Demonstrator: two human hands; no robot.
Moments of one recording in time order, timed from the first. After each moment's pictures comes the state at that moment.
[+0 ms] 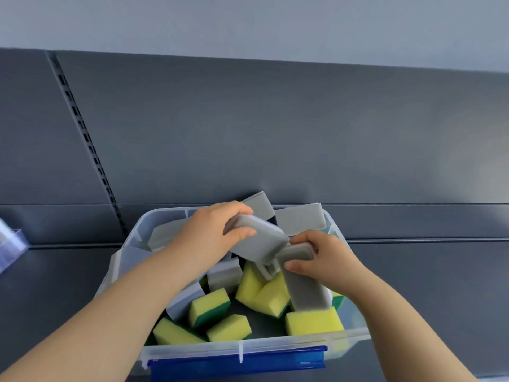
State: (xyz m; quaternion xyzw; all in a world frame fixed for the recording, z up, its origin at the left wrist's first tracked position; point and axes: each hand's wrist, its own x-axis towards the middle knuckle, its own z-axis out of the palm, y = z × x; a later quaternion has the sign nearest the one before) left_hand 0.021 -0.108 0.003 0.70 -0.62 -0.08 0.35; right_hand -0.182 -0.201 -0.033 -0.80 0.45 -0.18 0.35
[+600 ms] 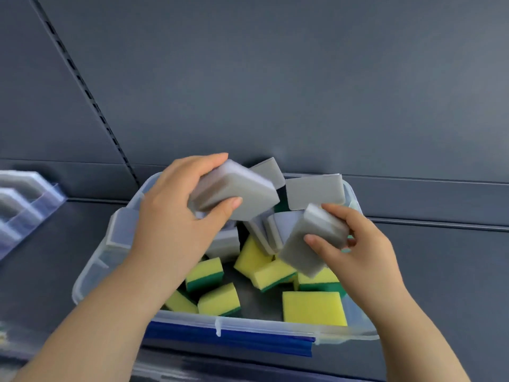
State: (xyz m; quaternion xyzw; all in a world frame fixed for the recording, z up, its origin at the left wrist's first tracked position) left_hand -0.027 -0.082 0.012 0.72 -0.51 0.10 0.46; right_hand -0.215 -0.200 -0.047 -0.75 0.40 -0.35 0.39
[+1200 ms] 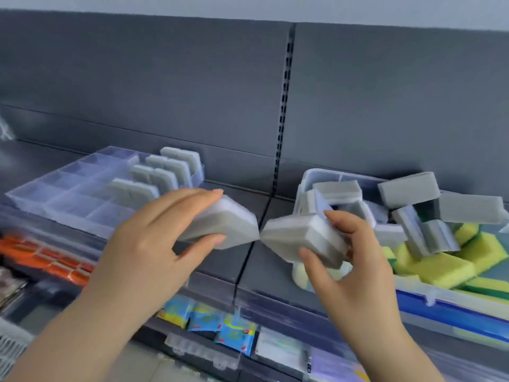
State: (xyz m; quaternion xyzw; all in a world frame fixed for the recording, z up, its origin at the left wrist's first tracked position) left_hand 0.133 0.218 0.011 0.74 -0.53 0.26 0.33; right_hand -0.030 0.062 -0.027 -0.81 0.24 -0.42 0.34
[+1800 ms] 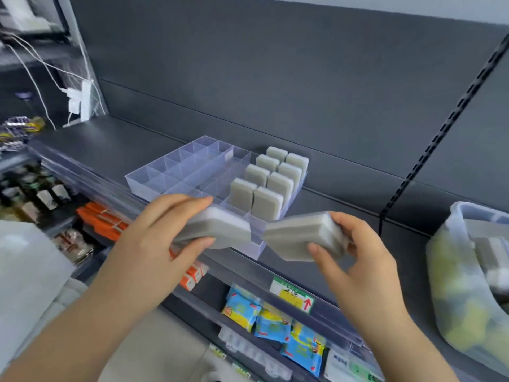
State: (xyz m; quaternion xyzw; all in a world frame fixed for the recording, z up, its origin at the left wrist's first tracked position) left_hand 0.330 0.394 -0.021 0.81 -0.43 0.20 0.34; right_hand 0.186 0.185 -0.039 -0.86 0.19 -0.33 0.35
